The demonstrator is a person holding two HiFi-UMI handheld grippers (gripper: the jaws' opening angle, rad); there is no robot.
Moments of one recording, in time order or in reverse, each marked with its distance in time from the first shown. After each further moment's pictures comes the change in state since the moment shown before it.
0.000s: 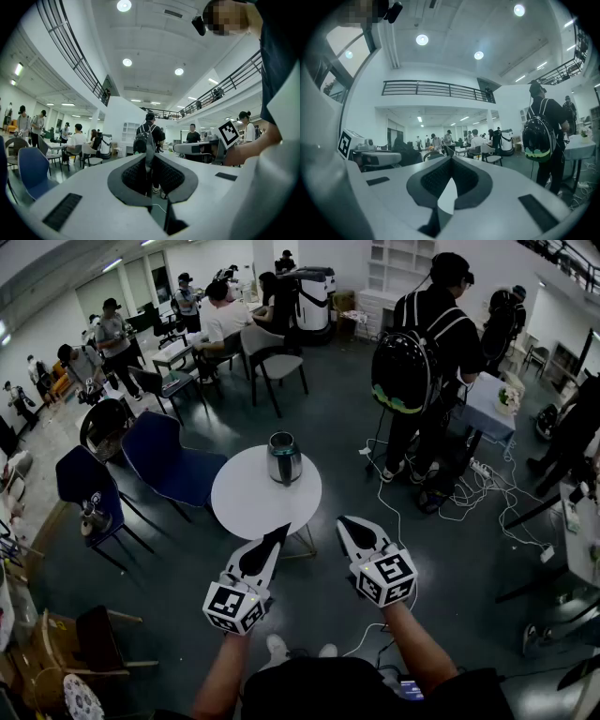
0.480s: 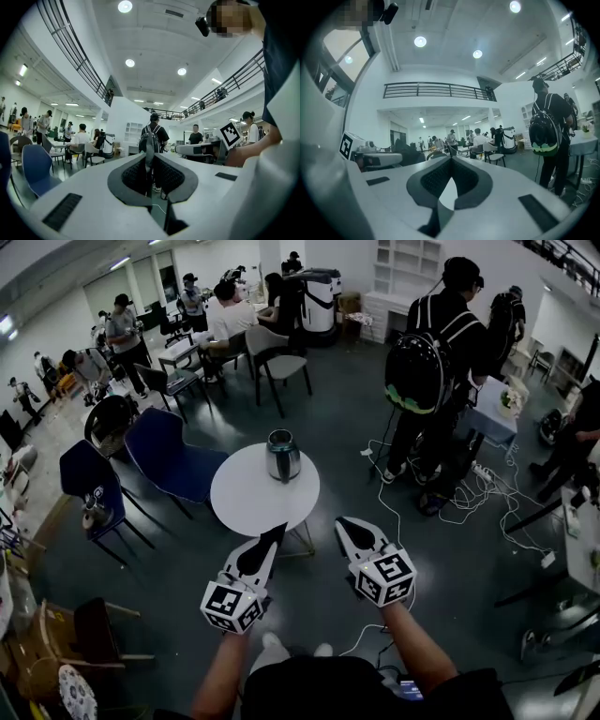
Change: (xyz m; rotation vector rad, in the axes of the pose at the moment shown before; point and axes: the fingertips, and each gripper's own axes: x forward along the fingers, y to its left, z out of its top) left arm -0.003 -0.025 -0.006 -0.016 -0.005 0.036; right arm -0.026 -0.007 -0.007 0.031 -0.001 0.032
